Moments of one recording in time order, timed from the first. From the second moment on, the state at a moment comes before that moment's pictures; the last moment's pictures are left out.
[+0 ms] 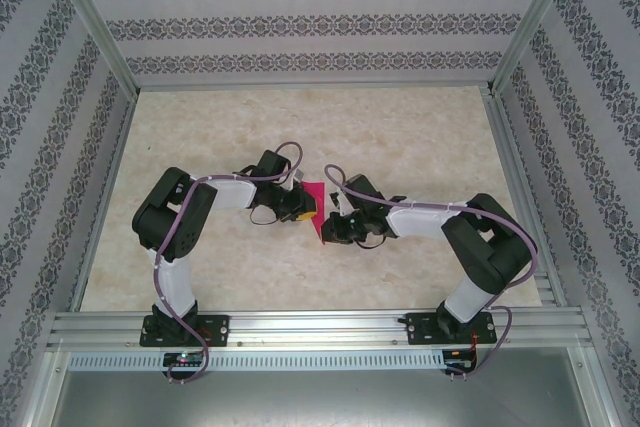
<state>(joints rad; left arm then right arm) -0.50 1.92 0.99 -0.10 0.69 -0.84 0.69 1.65 0.74 -0.11 -0.49 0.66</state>
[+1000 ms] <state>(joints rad) -0.50 1.92 0.99 -0.10 0.69 -0.84 0.71 1.53 0.72 -0.09 -0.42 0.66</state>
